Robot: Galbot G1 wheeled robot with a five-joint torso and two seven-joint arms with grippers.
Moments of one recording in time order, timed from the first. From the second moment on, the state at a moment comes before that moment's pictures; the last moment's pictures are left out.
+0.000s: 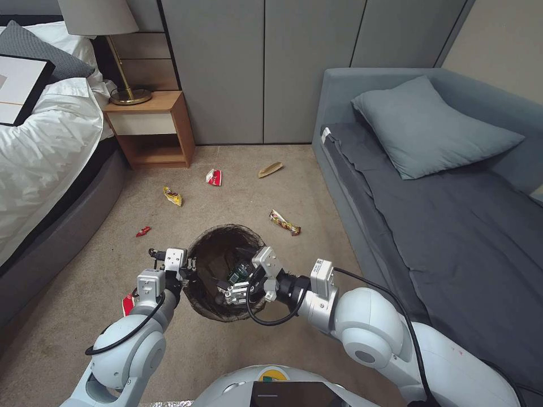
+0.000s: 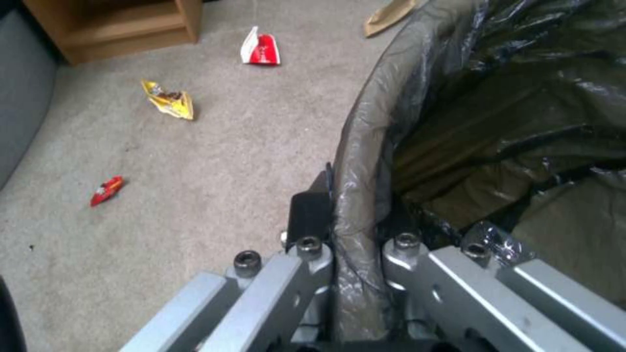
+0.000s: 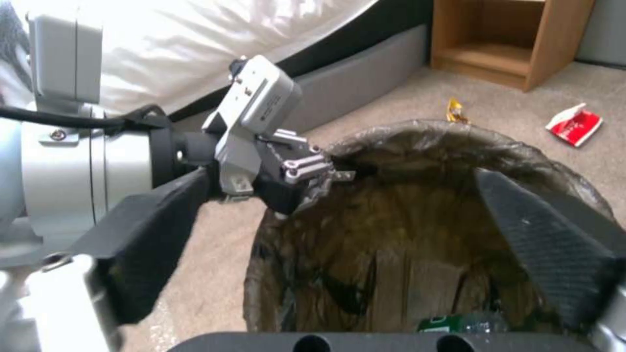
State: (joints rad) left arm 1.60 -1.21 -0.52 -2.38 -0.35 0.67 -0.22; right arm -0.98 0.87 -0.21 2.39 0.77 -0.53 0.08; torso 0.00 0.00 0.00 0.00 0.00
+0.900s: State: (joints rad) left arm 1.62 -1.20 -0.59 -2.37 -0.30 0.60 -0.18; right arm -1.43 1.12 0.40 2.27 0.17 -0.15 0.14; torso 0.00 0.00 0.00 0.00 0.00
